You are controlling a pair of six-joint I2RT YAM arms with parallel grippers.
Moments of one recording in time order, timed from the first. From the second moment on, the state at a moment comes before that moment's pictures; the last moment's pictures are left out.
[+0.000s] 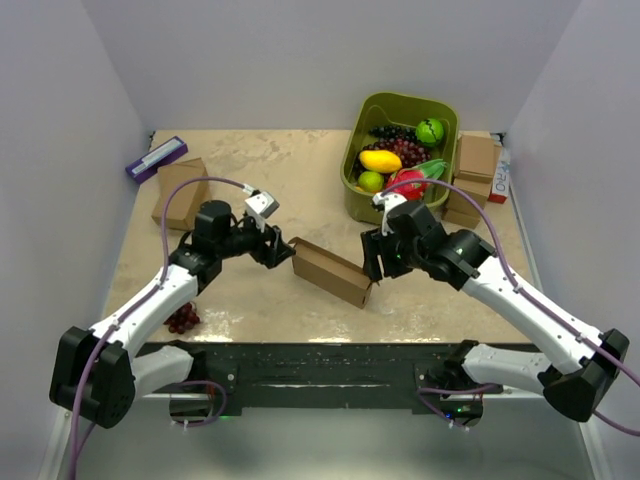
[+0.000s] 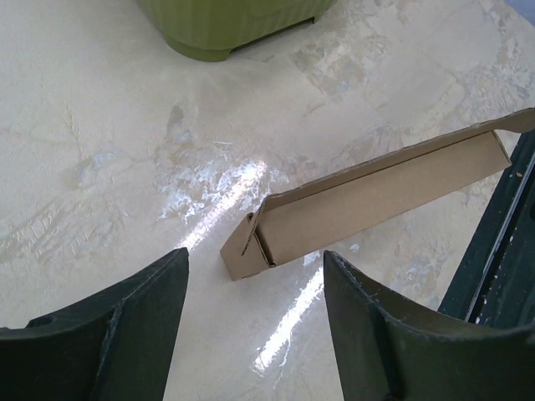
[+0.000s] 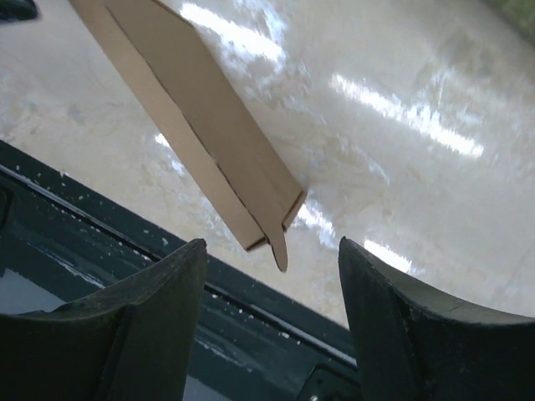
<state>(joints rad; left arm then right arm) -0.37 1.12 0.68 -0.02 0.57 0.01 0.75 1.12 1.15 -0.87 0.06 0.35</state>
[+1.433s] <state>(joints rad) -0.40 1.17 0.70 0.01 0.55 0.01 0.85 1.07 0.98 -0.81 0.22 0.63</state>
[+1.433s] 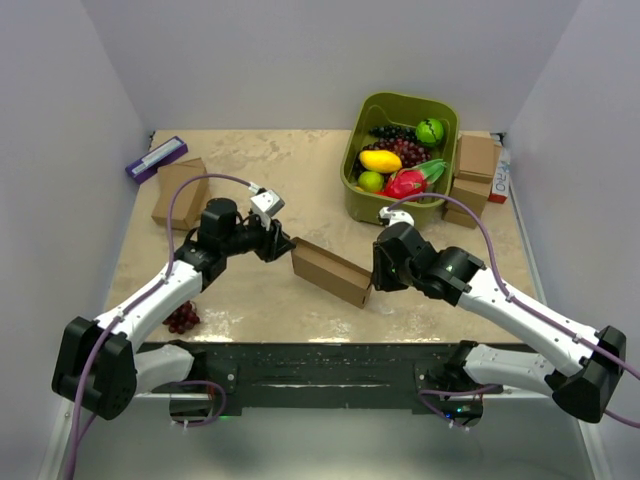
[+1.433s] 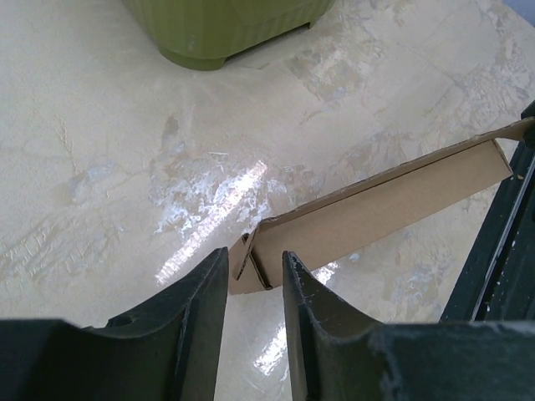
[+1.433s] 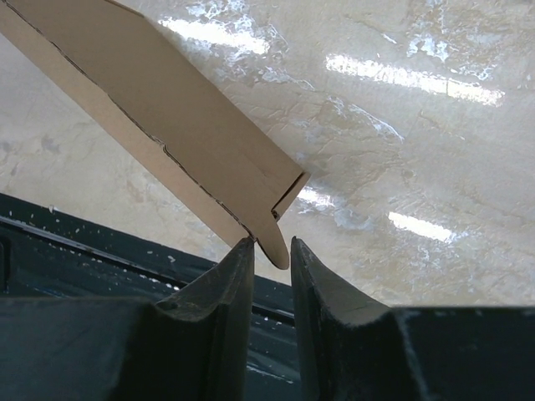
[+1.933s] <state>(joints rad) -0.42 1.18 0.70 0.04 0.57 -0.01 0.85 1.08 0.97 -0.81 0.22 0.64</state>
